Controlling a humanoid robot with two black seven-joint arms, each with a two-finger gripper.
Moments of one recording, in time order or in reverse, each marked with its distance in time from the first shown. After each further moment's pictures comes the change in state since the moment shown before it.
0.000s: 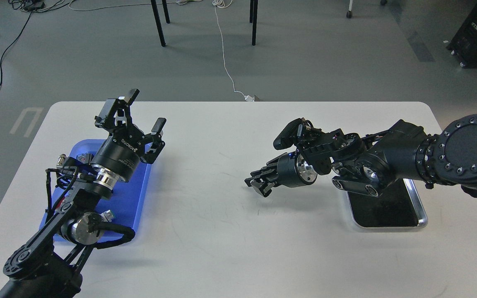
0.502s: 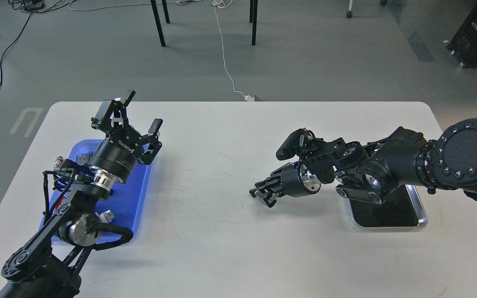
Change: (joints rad) left arm 0.014 -0.003 -0.015 0.000 0.000 0.000 0.000; right arm -0.013 0.000 -0.038 0.015 -0.002 -0.007 0.000
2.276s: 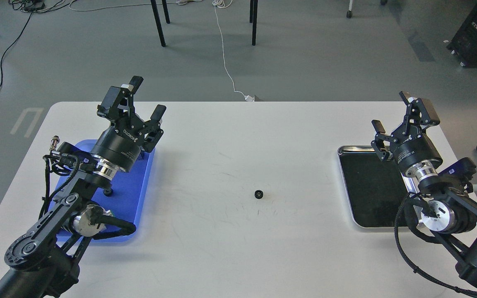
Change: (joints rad) left arm -0.062 0.013 0.023 0.008 0.155 0.014 -0.065; right arm -0.990 -0.465 1.785 0.221 0.672 0.150 0.000
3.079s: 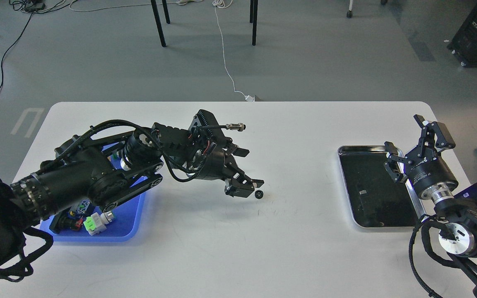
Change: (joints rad) left arm -0.734 -0.026 0.934 0.314 1.357 -0.030 -0.097; right arm -0.125 -0.043 0.048 -0.002 0.034 0.081 0.000
